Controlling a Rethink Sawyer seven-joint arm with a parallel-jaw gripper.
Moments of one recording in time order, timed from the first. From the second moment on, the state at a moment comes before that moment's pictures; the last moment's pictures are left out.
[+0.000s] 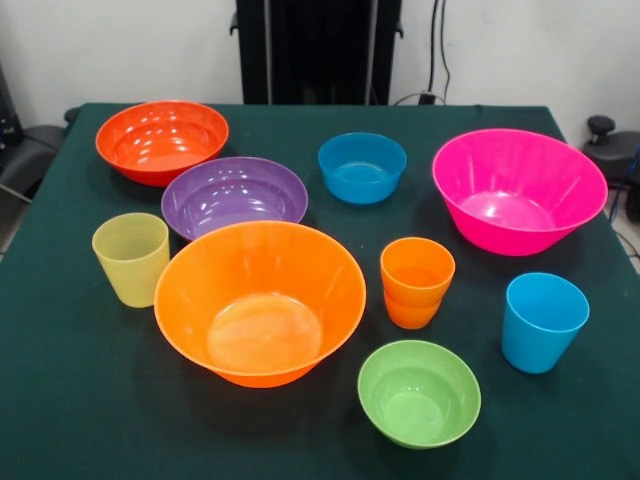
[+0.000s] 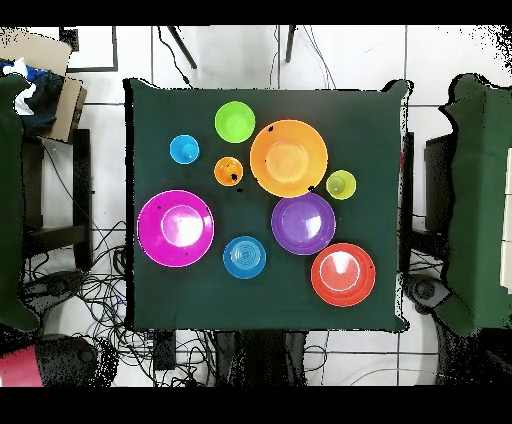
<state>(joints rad) 0.64 0.44 -0.66 -1.49 0.74 2.23 3.42</state>
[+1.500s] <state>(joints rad) 0.50 0.54 -0.61 -1.77 0.80 2.42 3.42</state>
